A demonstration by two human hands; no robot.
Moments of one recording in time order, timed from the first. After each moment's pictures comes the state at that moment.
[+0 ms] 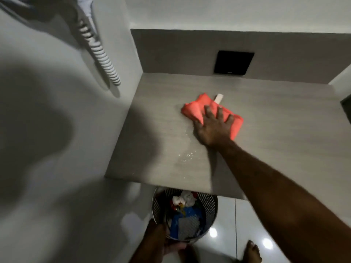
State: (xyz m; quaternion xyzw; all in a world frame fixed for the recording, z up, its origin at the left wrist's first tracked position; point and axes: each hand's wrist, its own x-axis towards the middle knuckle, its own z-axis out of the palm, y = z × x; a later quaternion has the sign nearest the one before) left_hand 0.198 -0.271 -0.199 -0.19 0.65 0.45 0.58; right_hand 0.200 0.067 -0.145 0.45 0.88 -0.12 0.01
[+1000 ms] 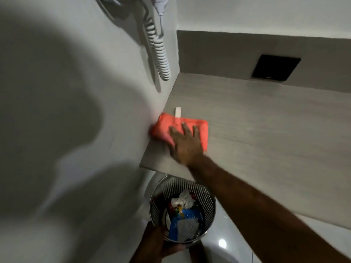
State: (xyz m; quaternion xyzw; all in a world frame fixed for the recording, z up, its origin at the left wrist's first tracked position) left_hand 0.162 -0.336 -0.170 -0.26 0.60 0.52 0.54; right_hand 0.089 -0.088 -0.158 0.21 0.97 -0.16 -0.03
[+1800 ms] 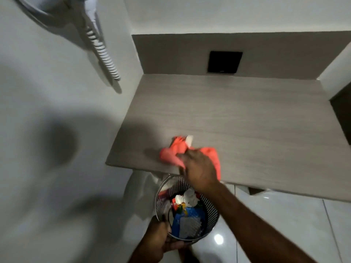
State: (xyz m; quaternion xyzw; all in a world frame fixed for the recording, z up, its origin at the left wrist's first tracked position) left_hand 0.248 -0.289 -0.169 -0.16 0.70 0.40 0.57; right_hand 0.280 -0.082 -0.136 0.27 0.95 -0.15 -0.10
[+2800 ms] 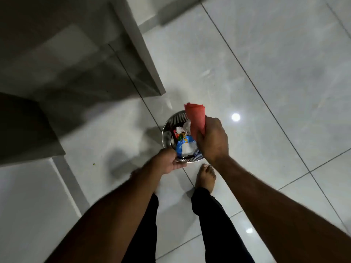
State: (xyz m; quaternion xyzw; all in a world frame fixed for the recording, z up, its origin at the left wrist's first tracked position) left_hand 0.621 -0.116 -0.533 0.02 0.70 0.06 0.71; right_hand 0.764 -0.095 -0.486 0.75 0.57 -0.31 -0.15
